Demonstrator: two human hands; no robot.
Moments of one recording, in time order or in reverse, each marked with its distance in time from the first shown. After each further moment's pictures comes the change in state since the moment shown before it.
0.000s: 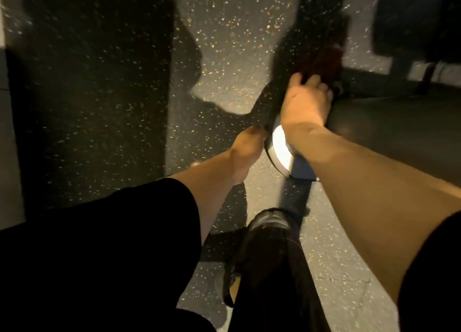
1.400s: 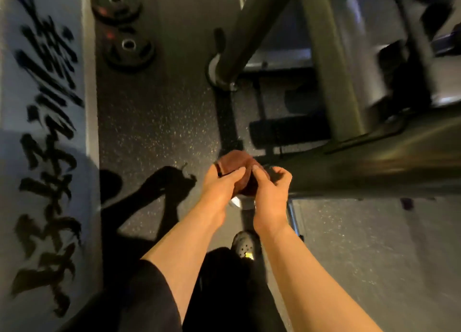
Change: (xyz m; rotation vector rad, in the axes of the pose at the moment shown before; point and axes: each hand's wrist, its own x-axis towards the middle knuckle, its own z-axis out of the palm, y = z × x) left_hand -0.439 0.172 0.009 -0.108 -0.043 0.311; right_hand -0.320 0.058 -0.385 1.992 0.217 0.619
